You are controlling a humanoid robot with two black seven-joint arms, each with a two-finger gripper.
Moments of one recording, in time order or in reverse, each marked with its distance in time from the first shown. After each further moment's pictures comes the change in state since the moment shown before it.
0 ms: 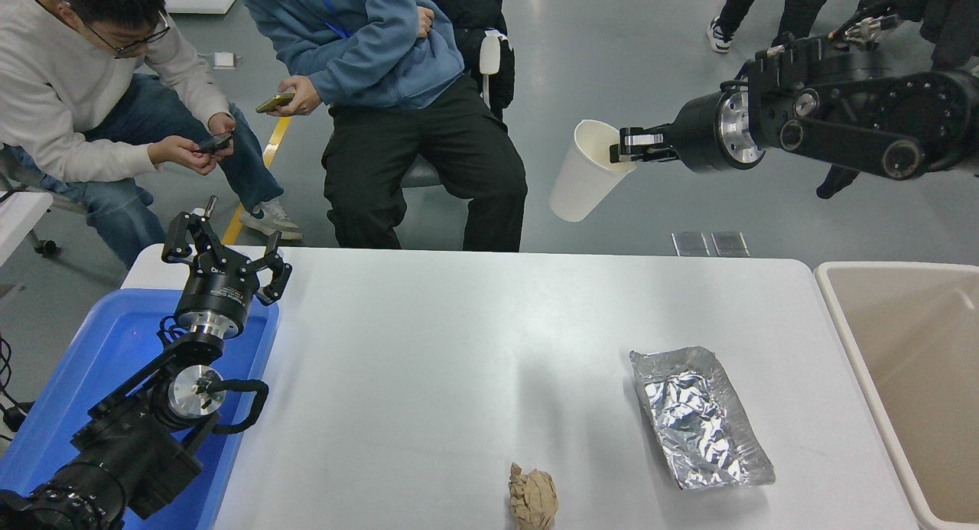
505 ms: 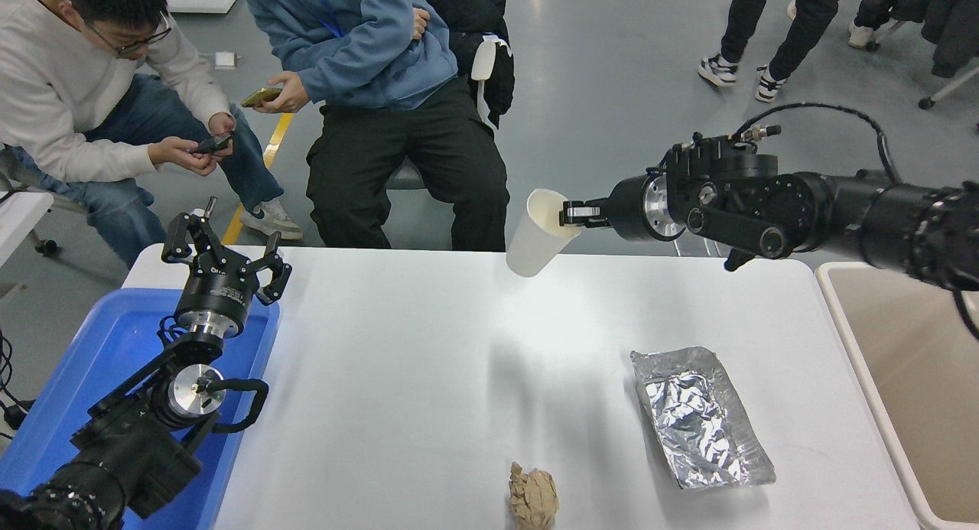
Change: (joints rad) left arm 0.000 0.000 0.000 0.000 0.000 0.000 0.000; right arm -0.171 0.147 0.072 -0.136 0.003 -0.032 0.000
